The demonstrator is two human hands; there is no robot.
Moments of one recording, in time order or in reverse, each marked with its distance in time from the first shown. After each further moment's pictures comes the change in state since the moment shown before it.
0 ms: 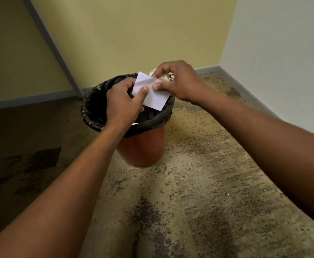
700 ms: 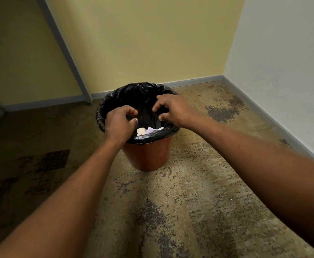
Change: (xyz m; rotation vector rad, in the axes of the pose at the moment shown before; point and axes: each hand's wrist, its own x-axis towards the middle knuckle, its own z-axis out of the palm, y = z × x) left_hand -0.014 -0.054 -0.027 0.327 -0.059 -0.126; right_hand -0.021 0.004 0.047 -0.184 -0.167 -0.001
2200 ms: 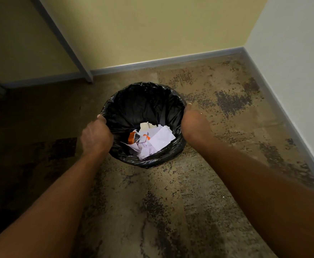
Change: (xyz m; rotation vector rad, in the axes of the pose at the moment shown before) left_hand 0.062 -0.002 -0.044 0.630 -0.380 -0.430; right_hand 0.041 0.034 -0.021 -0.262 -0.167 0.570
